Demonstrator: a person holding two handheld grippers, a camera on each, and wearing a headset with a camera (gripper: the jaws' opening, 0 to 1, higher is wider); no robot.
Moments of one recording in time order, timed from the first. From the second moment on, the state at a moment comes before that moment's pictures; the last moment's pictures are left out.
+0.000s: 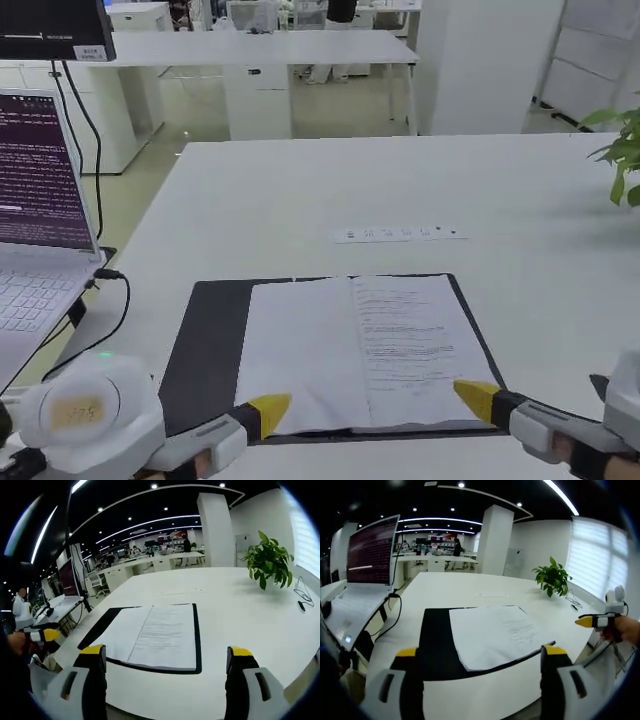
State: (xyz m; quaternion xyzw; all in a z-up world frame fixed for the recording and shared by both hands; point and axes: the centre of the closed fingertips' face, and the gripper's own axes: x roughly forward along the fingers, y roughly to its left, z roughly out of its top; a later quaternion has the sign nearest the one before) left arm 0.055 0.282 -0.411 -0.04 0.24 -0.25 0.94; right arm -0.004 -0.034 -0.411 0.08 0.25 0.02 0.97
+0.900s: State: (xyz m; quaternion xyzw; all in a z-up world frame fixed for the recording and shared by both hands) left arm 0.041 0.290 -0.409 0.00 0.23 -0.24 0.94; right arm -0.018 -0.041 -0.412 0.06 0.25 0.04 0.97
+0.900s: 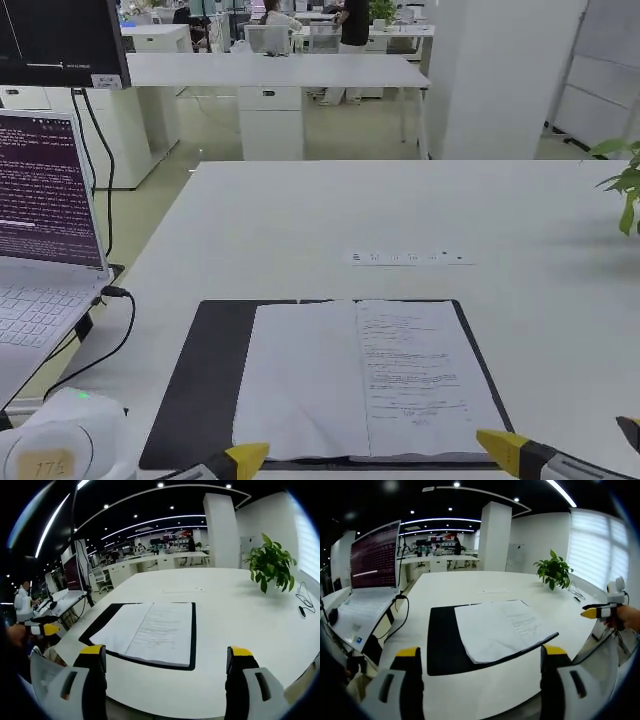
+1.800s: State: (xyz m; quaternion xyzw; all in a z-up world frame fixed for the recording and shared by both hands) left arm 0.040 0.270 -0.425 0.05 0.25 -0.27 0.93; right arm -0.021 -0.044 -0.425 0.05 0.26 0.06 0.96
